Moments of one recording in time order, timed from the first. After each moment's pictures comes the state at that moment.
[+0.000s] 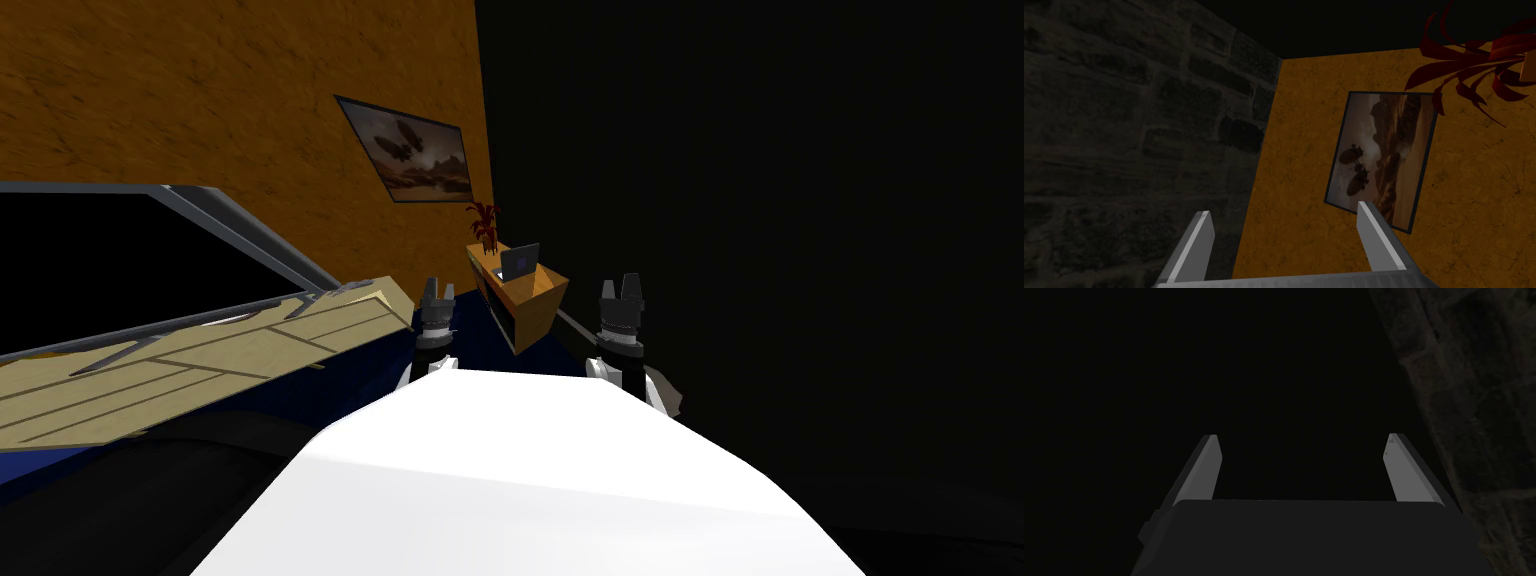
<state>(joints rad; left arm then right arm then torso) 0.53 0.03 -0.06 -2.23 -0.07 -0.58 0.06 0.47 -0.02 -0.05 -2.23 0.07 -0.62 0.09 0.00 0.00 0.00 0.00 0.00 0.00</state>
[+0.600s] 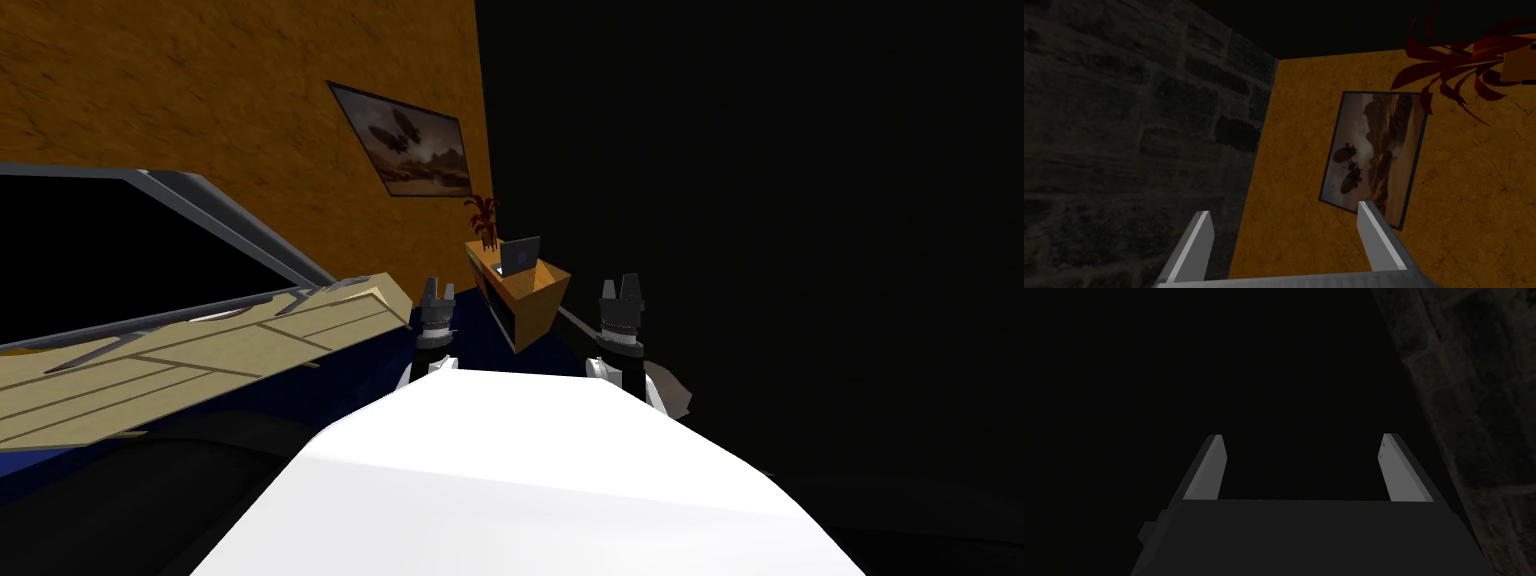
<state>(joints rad) 0.53 0.03 -0.06 -2.23 -0.07 -0.58 0.06 0.47 -0.02 -0.05 -2.23 0.07 -0.62 0.09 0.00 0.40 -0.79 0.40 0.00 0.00</state>
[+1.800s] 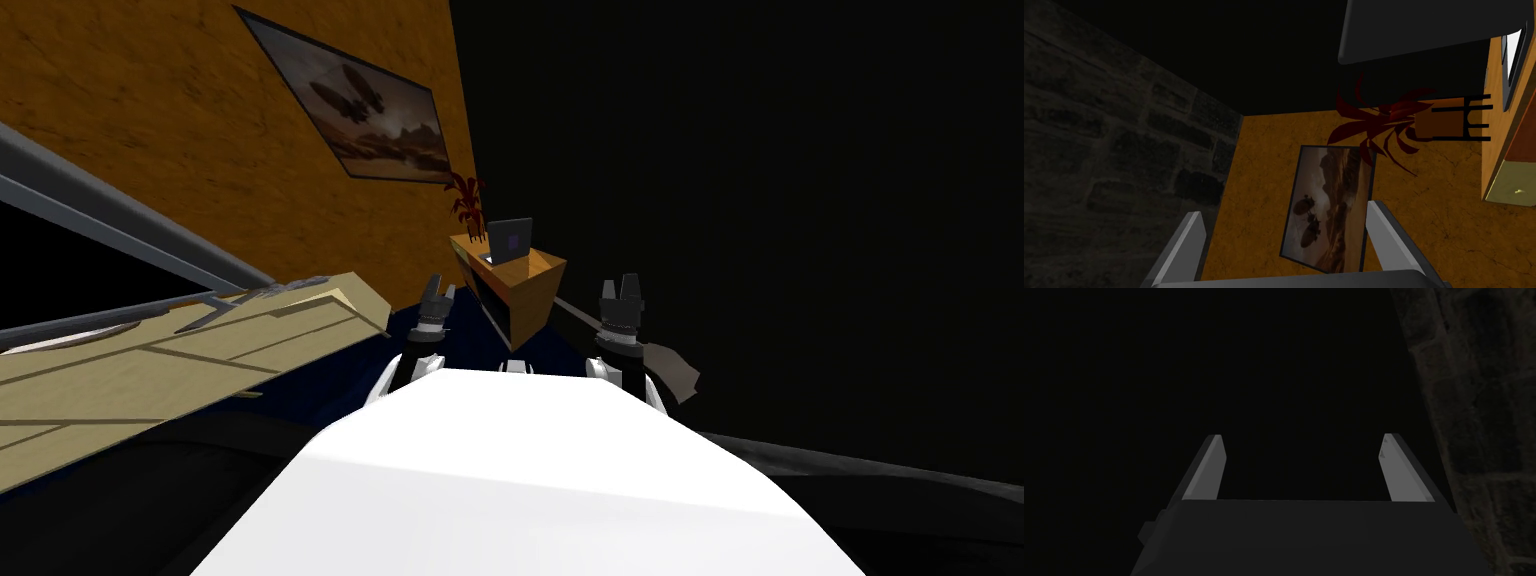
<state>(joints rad) 0.50 0.23 0.00 -2.26 -0.04 -0.42 0.14 0.47 -0.02 -0.05 -2.23 0.07 -0.62 0.09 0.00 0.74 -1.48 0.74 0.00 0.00</state>
